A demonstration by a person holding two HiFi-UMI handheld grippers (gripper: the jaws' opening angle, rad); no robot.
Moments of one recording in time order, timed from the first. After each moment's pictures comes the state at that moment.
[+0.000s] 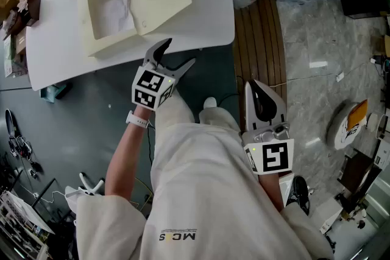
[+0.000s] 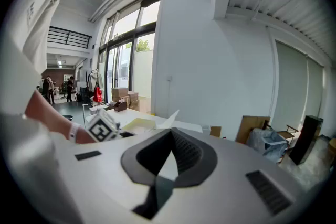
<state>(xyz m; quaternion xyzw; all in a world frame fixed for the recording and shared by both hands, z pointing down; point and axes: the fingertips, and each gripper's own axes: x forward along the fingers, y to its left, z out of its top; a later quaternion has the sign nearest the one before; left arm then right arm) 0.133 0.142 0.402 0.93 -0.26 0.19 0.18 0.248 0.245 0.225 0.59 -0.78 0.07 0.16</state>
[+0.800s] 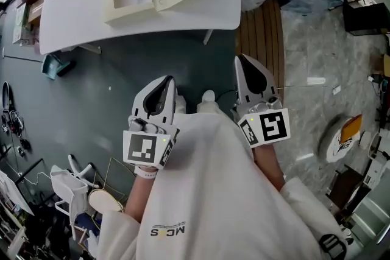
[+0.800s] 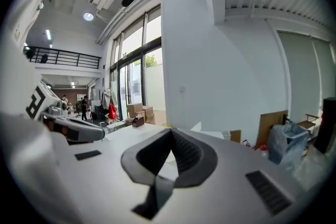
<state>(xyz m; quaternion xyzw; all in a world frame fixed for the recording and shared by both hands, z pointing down) 0.045 0.321 0.219 0.87 -0.47 0.08 0.15 0.198 0.290 0.192 0.54 -0.84 0.08 0.07</state>
